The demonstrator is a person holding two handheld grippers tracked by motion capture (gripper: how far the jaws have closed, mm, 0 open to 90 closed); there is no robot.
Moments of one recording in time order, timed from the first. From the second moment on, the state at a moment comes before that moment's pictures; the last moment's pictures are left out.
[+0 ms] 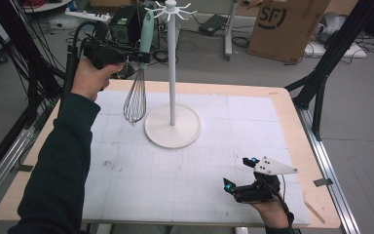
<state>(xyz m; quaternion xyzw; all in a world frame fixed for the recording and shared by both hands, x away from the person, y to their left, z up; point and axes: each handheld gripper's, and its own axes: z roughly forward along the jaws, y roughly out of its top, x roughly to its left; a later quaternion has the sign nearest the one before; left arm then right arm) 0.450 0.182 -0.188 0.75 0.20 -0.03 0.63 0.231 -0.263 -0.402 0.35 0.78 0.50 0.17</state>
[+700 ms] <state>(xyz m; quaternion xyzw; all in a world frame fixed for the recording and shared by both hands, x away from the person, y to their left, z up) 0.459 0.169 -0.194 0.74 0.18 -0.04 0.64 0.231 -0.262 -0.403 0.34 0.78 0.49 0.17</state>
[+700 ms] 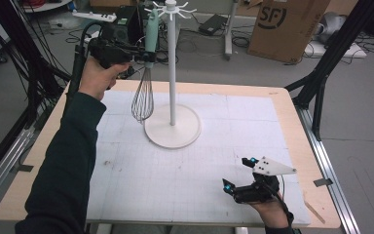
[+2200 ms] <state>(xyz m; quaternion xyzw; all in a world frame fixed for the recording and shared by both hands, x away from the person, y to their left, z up) 0.443 0.160 -0.198 0.75 0.17 0.03 0.64 0.230 -0.259 -0.402 0.33 0.78 0.50 0.18</state>
